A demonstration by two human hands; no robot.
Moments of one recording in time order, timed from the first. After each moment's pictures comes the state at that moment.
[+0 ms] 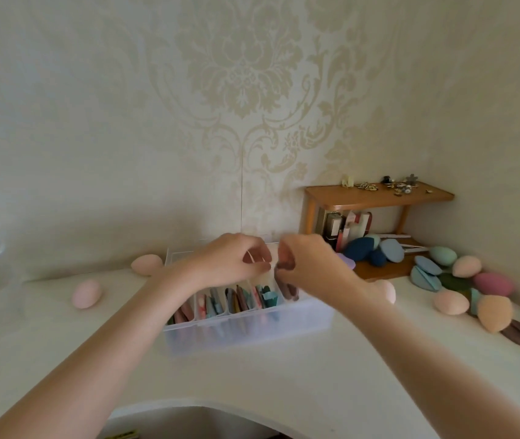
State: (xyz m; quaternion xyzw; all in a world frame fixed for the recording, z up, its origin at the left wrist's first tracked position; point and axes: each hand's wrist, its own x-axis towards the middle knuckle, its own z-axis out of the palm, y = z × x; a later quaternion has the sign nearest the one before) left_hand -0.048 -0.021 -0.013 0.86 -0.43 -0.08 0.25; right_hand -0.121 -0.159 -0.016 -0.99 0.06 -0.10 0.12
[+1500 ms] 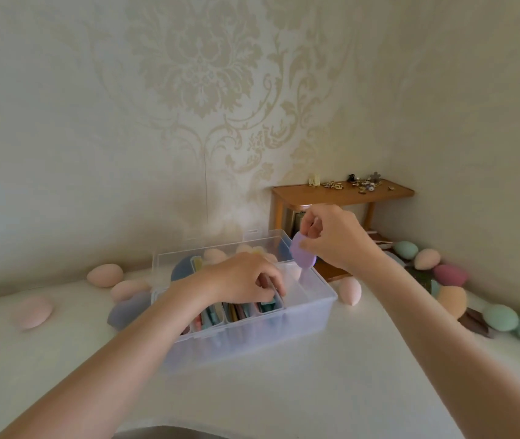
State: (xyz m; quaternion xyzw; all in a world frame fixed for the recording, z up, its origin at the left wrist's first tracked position) left_hand -0.061 -0.079 -0.028 0.82 -0.53 -0.13 0.18; right_hand -0.142 -0.224 0.009 -0.94 0.14 -0.21 0.21
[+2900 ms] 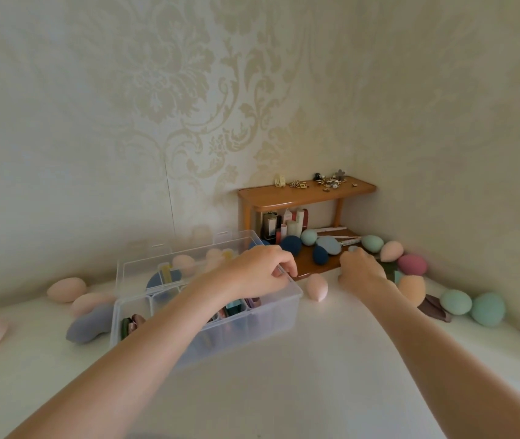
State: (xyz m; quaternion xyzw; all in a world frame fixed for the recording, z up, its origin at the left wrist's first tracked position) left_hand -0.092 -0.140 -0.023 0.80 -0.56 -0.08 0.20; right_hand -0.163 -0.331 -0.071 -0.92 0.40 -0.02 0.00
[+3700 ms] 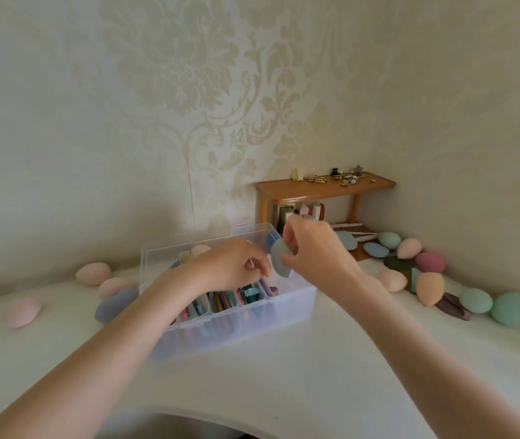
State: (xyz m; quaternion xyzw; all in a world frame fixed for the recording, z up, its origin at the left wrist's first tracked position) left_hand -0.074 -0.087 -0.020 0.84 -0.50 -0.09 0.19; right_hand -0.169 -0.205 -0.005 -0.96 0.14 -0.18 0.17
